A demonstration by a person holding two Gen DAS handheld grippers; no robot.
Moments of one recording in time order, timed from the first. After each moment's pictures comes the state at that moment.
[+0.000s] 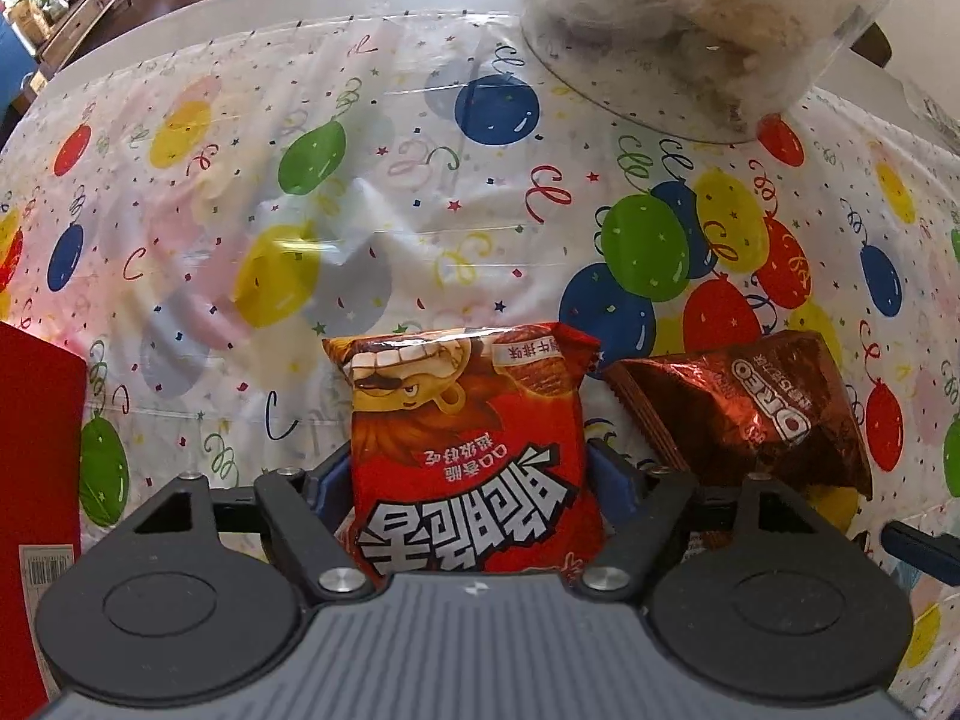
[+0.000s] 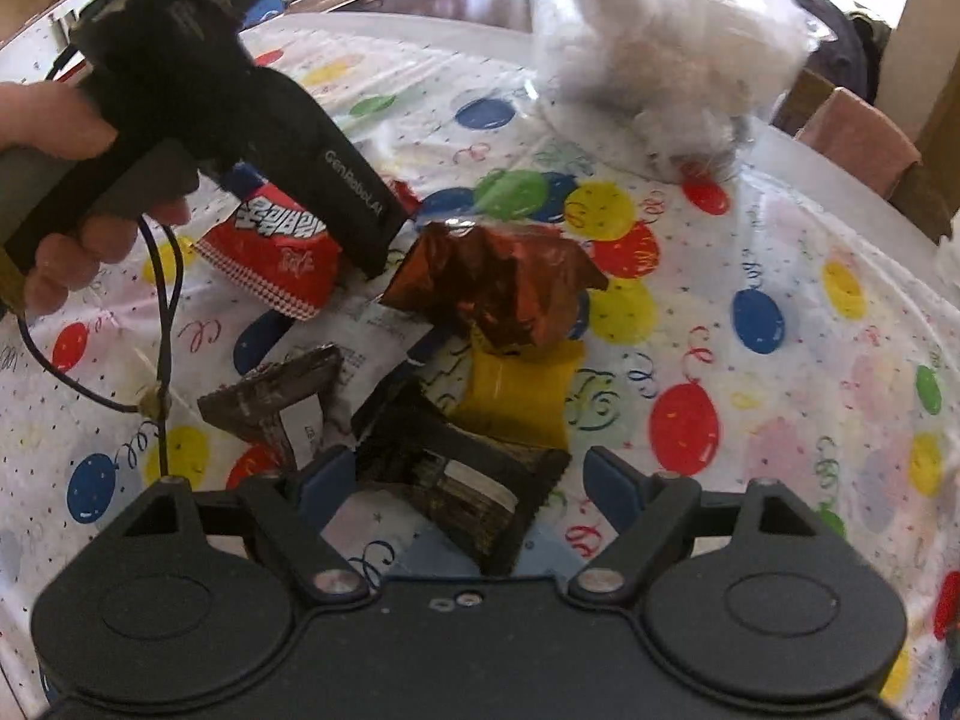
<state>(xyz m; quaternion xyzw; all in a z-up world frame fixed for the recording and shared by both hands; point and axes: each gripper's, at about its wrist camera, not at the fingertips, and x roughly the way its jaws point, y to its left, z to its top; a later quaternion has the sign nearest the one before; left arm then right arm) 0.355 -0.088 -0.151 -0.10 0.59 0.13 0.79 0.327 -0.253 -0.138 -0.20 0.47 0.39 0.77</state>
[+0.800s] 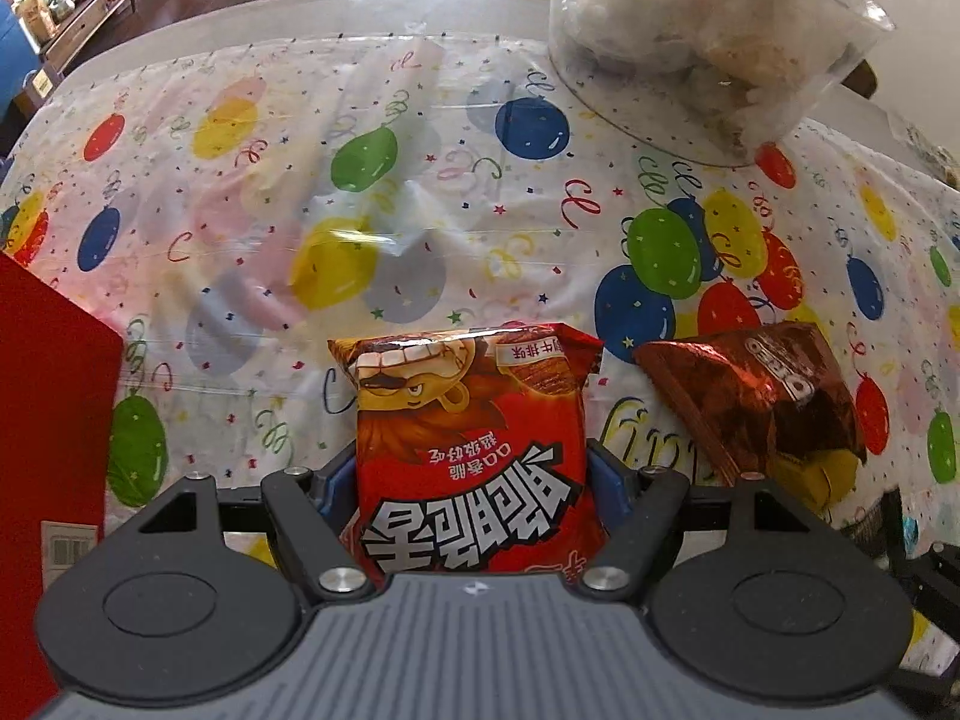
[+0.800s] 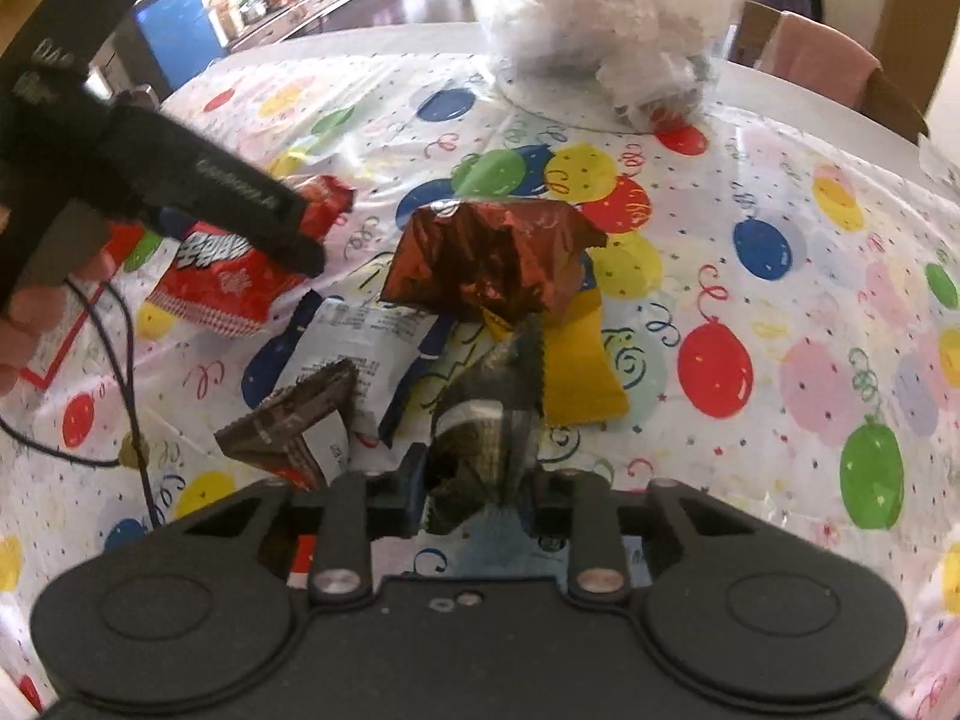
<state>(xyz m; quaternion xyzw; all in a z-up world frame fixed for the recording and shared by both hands) 0.325 -0.070 -0.135 -0.12 0.57 0.12 0.81 0.316 -0.258 -0.145 -0.11 0.51 0.34 0.79</state>
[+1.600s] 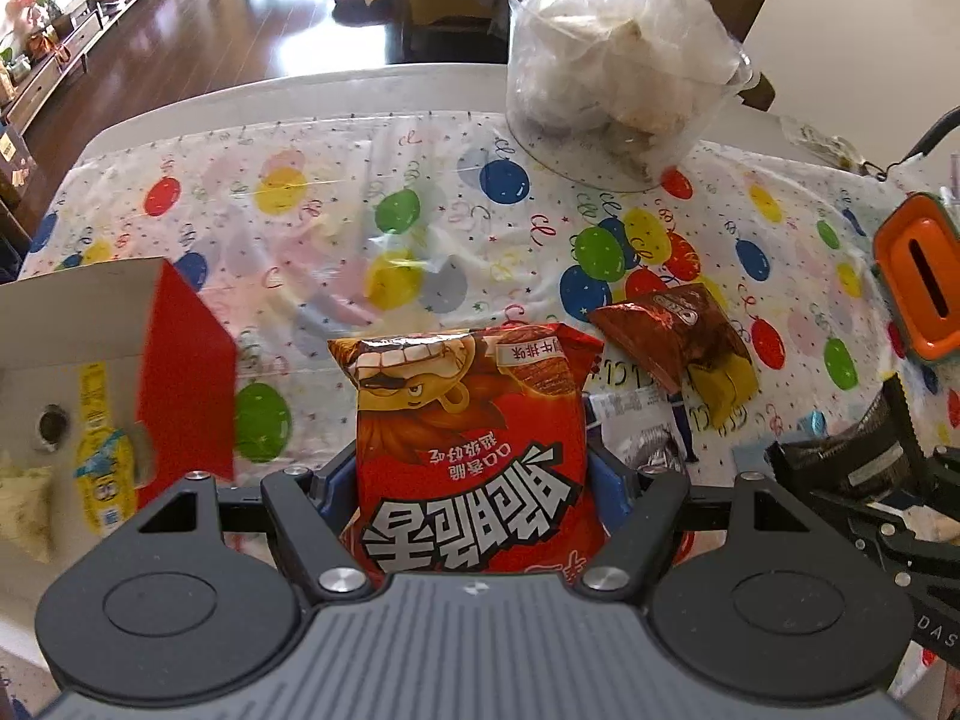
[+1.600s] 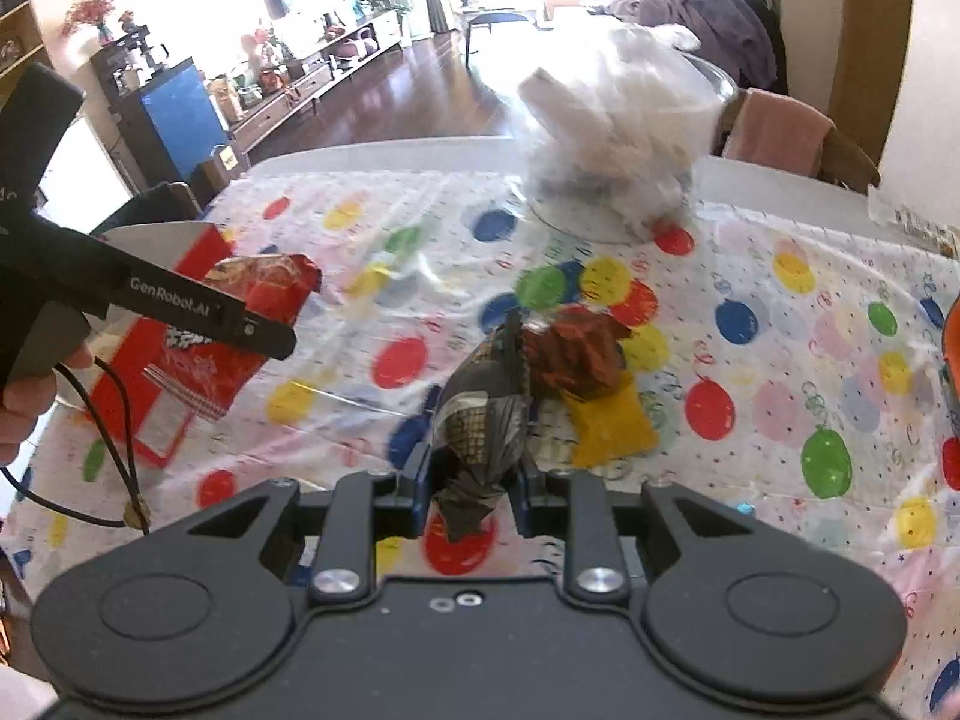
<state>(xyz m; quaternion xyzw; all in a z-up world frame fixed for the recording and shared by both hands) 0.241 -0.040 -0.040 -0.10 0.54 0.05 0.84 0.257 -0.255 -0.044 -0.06 0.46 0.33 0.82</state>
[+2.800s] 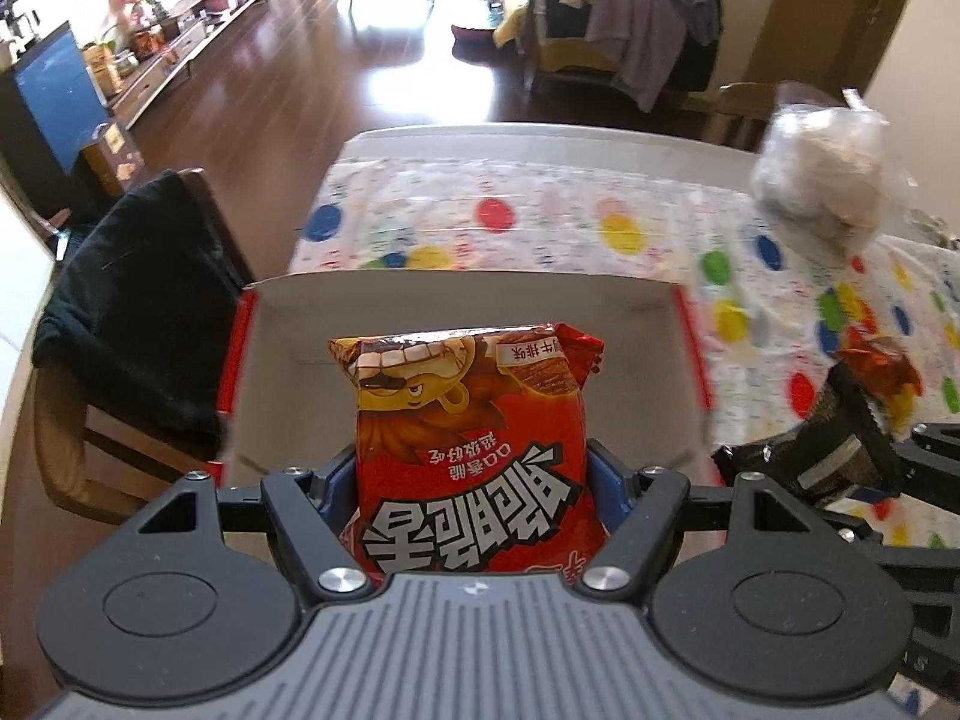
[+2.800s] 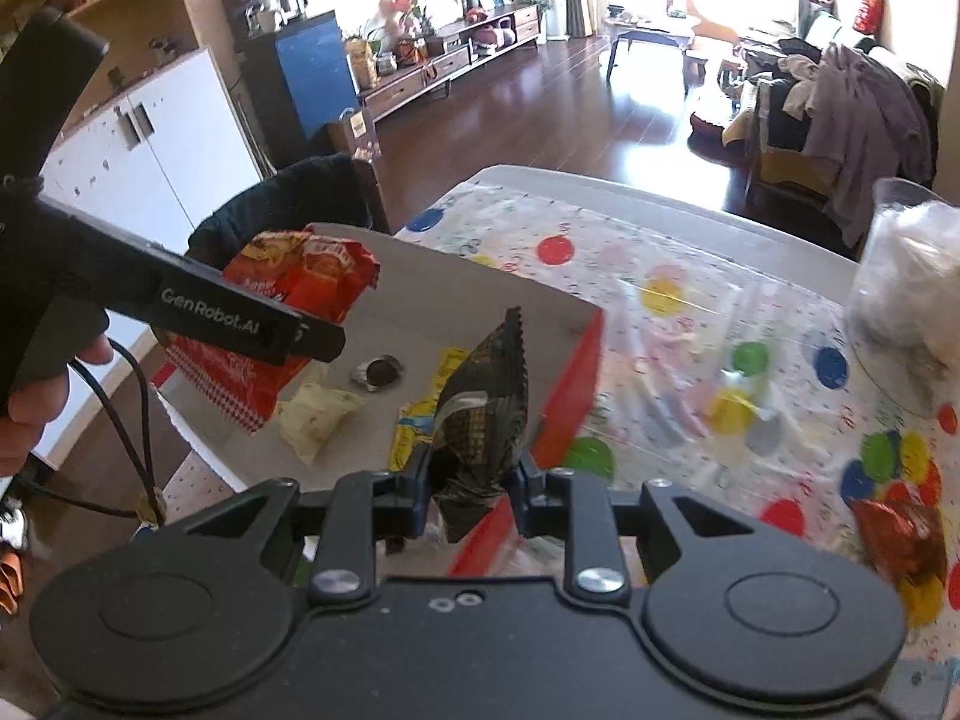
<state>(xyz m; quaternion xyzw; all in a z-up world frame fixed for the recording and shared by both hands) 0.135 0.204 -0.005 -0.09 0.51 0.13 0.85 0.190 0.027 -0.009 -0.12 0.43 0.42 0.79</state>
